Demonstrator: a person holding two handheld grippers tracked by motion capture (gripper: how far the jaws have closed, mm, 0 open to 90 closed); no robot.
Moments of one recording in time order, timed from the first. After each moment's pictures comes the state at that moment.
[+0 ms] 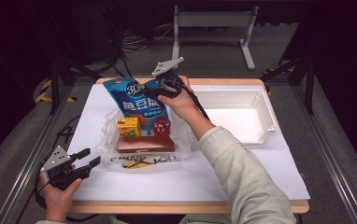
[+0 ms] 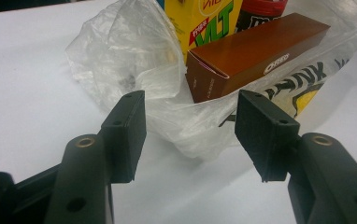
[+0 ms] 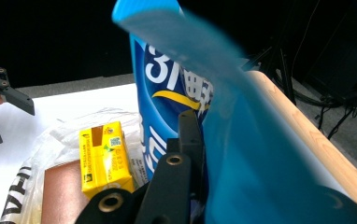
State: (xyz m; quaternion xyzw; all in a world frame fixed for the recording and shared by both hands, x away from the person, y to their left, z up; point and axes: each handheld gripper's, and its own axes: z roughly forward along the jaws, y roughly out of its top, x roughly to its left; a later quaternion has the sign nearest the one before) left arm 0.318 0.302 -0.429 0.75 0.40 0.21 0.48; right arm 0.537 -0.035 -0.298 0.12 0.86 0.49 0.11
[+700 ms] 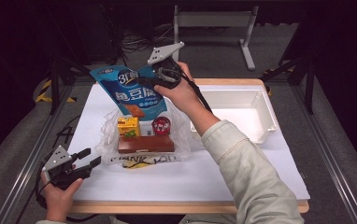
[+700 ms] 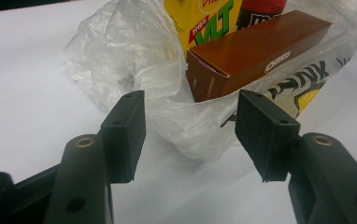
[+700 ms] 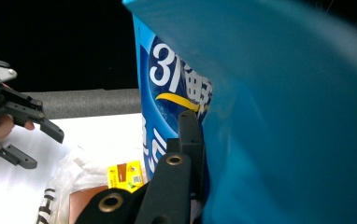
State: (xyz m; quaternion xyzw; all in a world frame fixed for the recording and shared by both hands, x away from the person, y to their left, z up) left arm 0.320 0.300 -0.430 0.75 0.40 0.21 0.48; right arm 0.510 -0.032 -0.234 0.08 0.85 0.51 0.14
